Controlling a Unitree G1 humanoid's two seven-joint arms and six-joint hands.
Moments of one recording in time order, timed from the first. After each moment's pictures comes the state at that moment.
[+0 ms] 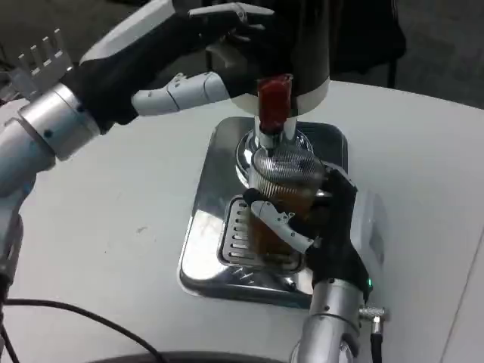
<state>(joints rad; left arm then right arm) -0.94 0.57 0.04 0.50 0.05 -0.59 -0.62 -0.56 0.10 0.32 0.41 -0.31 0.12 -0.81</state>
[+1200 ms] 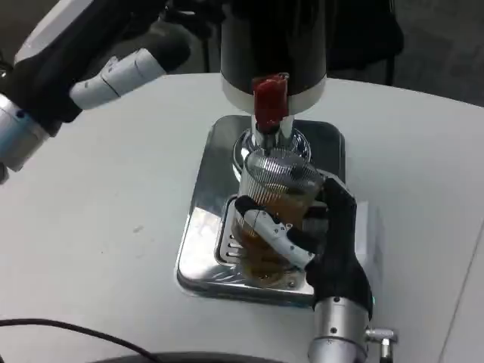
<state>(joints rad) -0.82 0.60 0.16 0.39 -0.04 -0.55 -0.55 -0.36 0.11 0.38 0.10 -0.30 0.20 -0.70</state>
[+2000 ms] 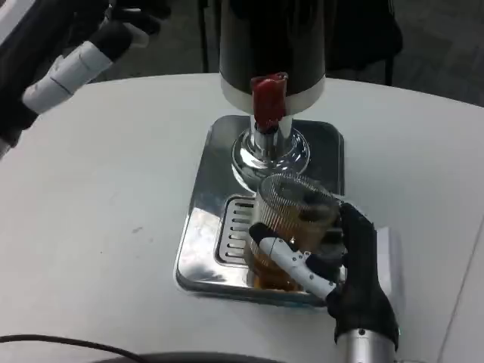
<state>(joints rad) -0.74 0.63 0.24 0.36 -0.07 -0.52 -0.50 -0.19 0.06 0.41 -0.12 -0.32 0.25 -0.63</state>
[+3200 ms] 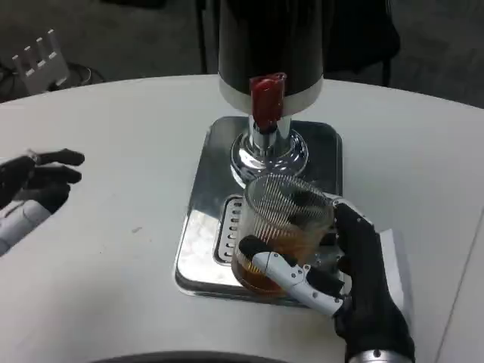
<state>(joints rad) -0.14 0.66 0.37 0.14 0.01 -0.40 -0.39 -0.03 0.03 0.46 -0.38 -0.41 0.27 -0.47</state>
